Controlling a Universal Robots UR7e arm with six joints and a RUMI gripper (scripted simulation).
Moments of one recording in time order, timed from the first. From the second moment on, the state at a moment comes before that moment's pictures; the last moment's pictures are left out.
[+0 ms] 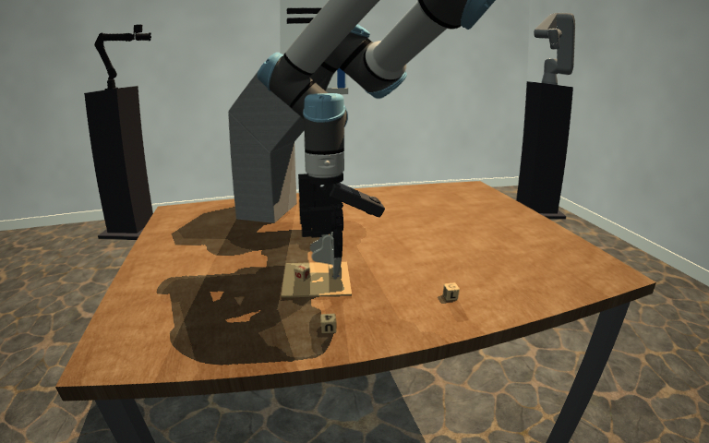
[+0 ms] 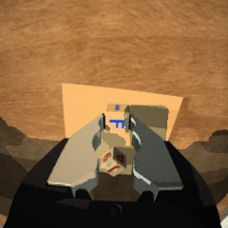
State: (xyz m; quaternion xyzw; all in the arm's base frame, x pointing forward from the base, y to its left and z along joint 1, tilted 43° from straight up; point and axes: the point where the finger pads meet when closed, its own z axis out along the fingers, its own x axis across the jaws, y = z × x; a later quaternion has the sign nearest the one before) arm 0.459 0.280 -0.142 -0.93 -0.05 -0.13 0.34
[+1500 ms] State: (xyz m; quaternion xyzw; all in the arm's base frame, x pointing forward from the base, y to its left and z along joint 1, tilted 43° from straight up) arm 0.459 0.278 -0.140 -0.93 -0.05 -0.13 0.34
